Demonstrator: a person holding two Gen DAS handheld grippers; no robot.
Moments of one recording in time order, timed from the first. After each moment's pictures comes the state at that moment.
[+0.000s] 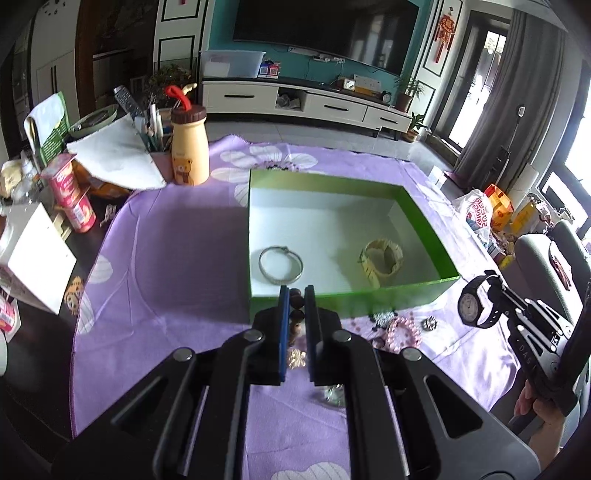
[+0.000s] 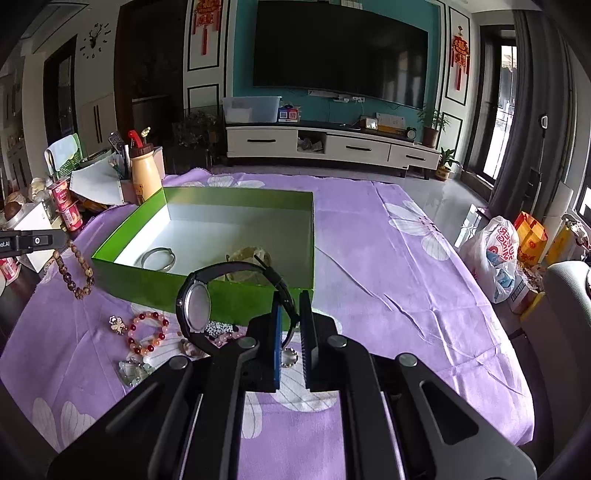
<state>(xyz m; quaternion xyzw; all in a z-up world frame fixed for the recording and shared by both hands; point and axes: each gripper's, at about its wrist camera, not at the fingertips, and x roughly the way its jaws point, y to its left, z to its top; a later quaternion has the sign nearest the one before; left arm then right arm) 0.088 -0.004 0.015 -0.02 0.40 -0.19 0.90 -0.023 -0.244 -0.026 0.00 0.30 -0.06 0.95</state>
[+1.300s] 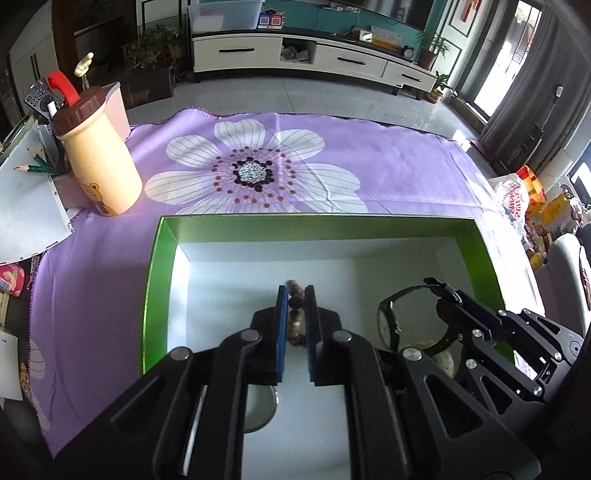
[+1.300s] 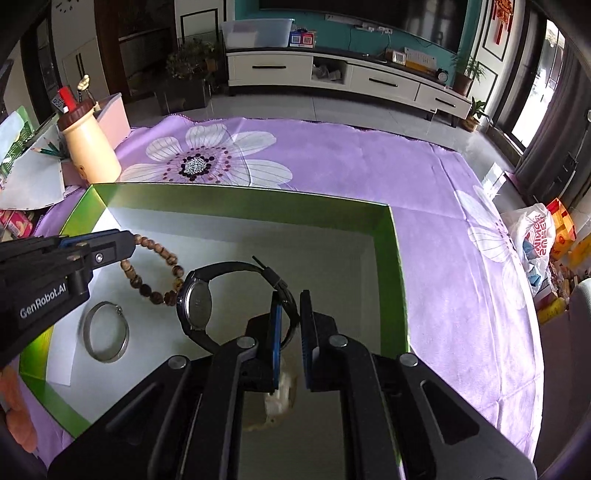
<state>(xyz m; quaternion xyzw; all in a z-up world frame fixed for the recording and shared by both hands) 0.275 -0.113 -0.050 0.02 0.50 -0.16 0.85 0.199 -0.238 -0.069 0.01 0.47 -0.05 0.88</state>
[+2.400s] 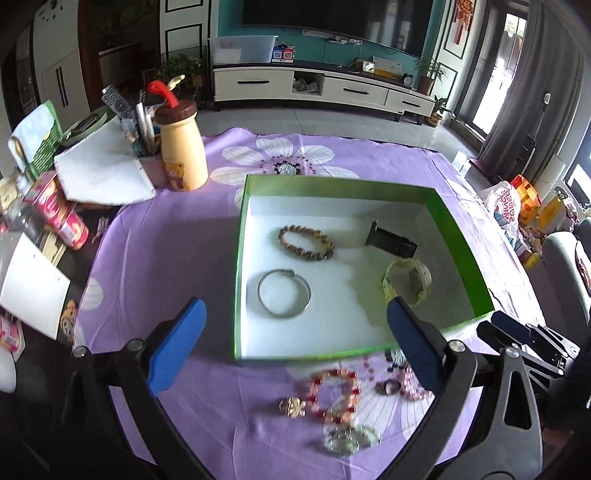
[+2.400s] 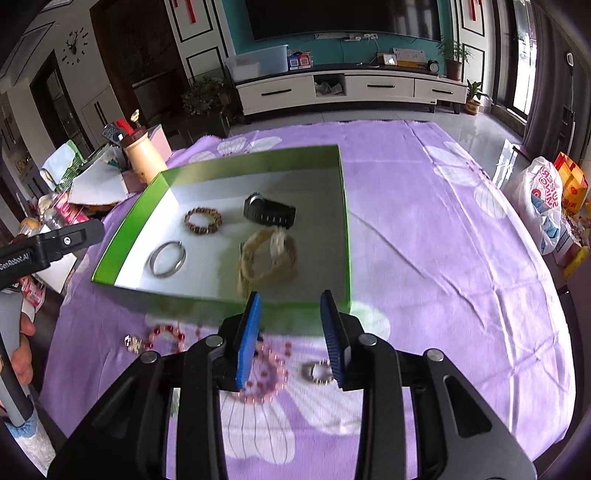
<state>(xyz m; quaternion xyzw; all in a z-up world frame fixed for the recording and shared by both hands) 0.137 -0.042 -0.001 0.01 0.44 -0.14 0.89 0.033 -0.261 -0.050 0.10 0.41 0.00 0.91</state>
